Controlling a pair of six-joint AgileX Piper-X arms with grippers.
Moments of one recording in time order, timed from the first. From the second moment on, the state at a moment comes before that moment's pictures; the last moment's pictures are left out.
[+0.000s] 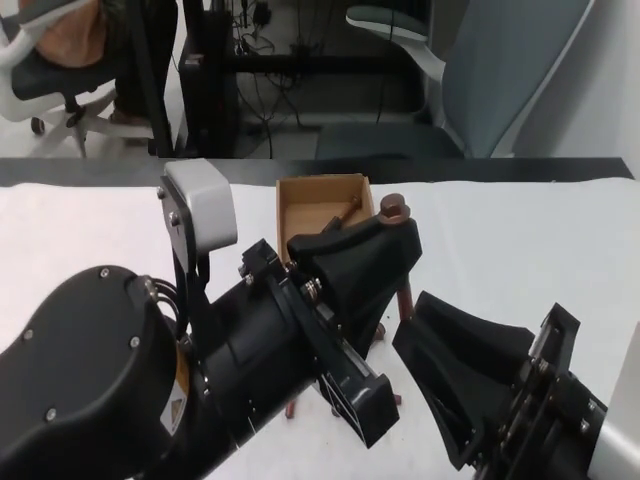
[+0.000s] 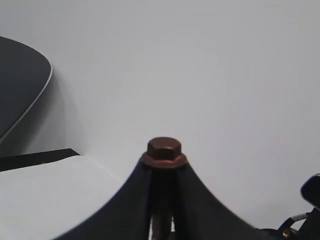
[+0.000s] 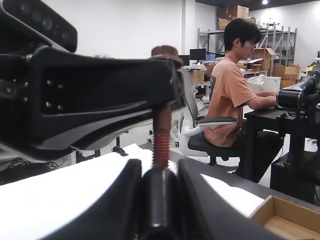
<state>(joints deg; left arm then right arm) -54.6 61.4 -22.9 -45.1 4.8 -22.7 60.5 48.6 -9.9 -43.7 13.2 -1.3</state>
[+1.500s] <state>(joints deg) -54.4 61.4 -22.9 -47.0 6.0 -25.3 60.5 48.4 -10.3 -42.9 10.5 -4.3</state>
